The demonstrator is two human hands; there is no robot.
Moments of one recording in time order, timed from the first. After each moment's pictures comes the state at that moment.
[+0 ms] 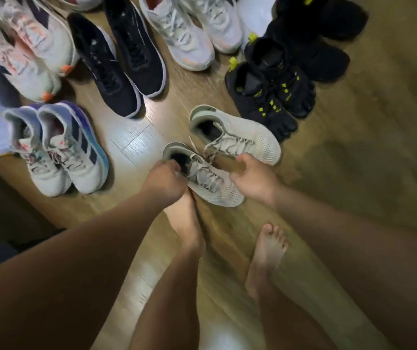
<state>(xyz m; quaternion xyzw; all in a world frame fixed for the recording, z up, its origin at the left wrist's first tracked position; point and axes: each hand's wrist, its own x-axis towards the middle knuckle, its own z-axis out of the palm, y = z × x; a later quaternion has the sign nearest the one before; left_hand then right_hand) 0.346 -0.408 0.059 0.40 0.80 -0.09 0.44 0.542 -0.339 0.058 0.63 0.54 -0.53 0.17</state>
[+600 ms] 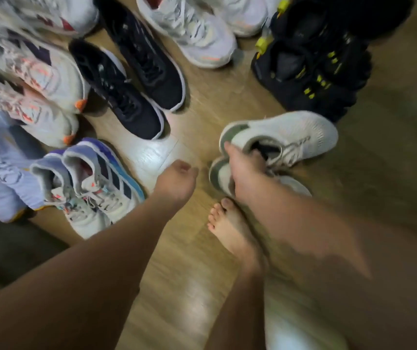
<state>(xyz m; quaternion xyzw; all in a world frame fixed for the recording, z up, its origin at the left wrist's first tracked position) 0.258 -0.385 0.014 0.30 0.79 -0.03 0.53 0.392 -0.350 -0.024 0.81 0.08 -0.57 -0.12</state>
